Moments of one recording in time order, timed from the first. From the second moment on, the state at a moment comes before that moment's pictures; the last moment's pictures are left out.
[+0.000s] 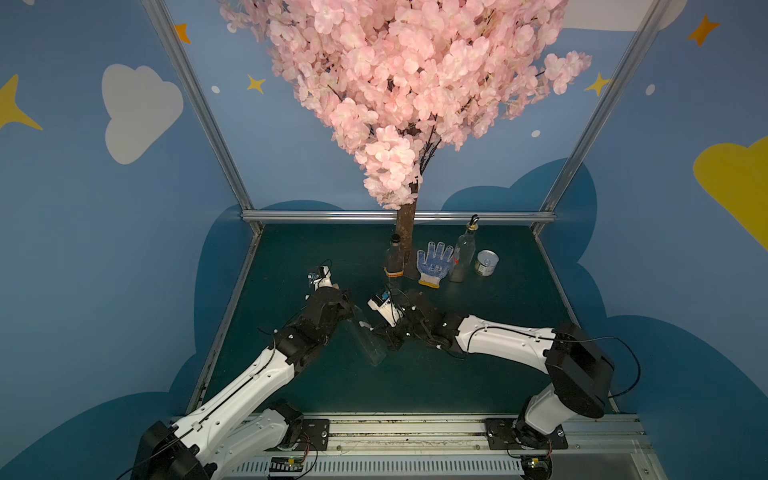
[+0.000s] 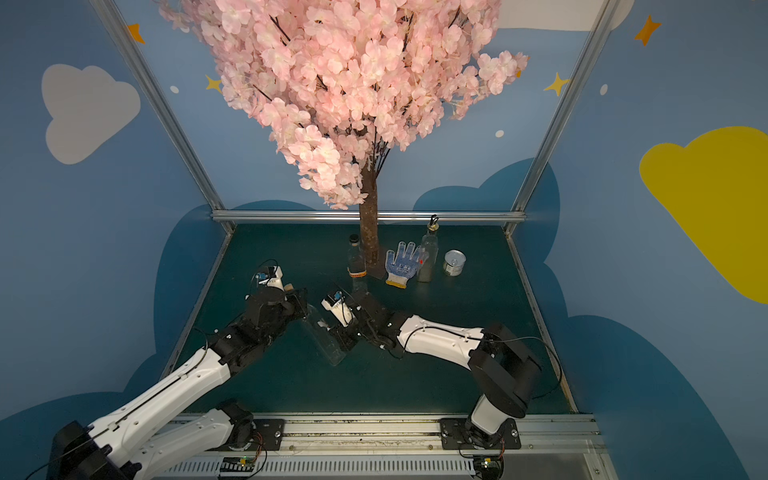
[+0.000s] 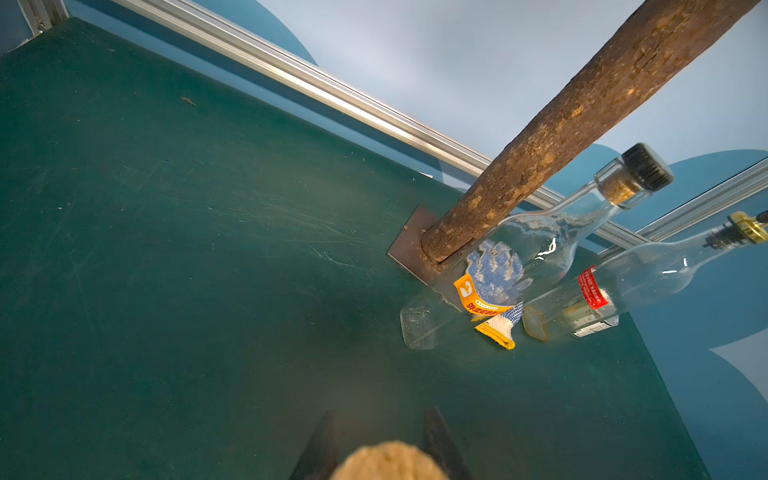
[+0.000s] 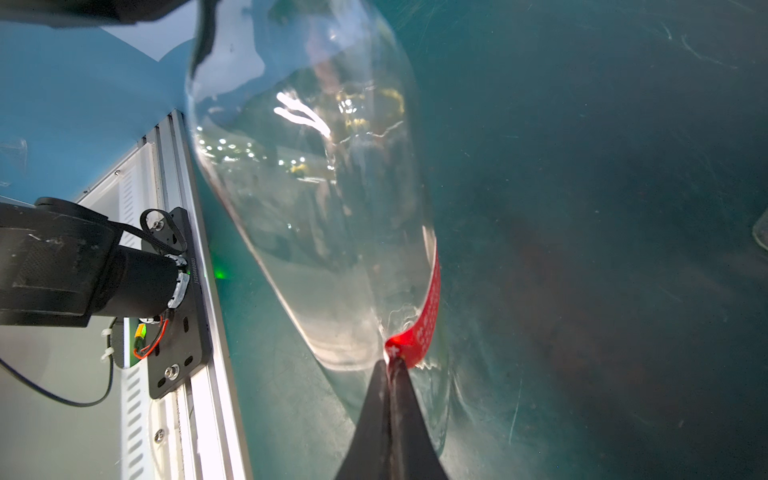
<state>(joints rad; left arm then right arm) -0.57 0.97 0.68 -0.22 -0.33 -0.67 1.02 1.62 1.00 -0.06 -0.29 0.20</state>
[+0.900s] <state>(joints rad) -0.57 0.95 0.68 -0.20 -0.27 -0.60 1.03 1.61 1.04 -0.16 -0.22 0.16</state>
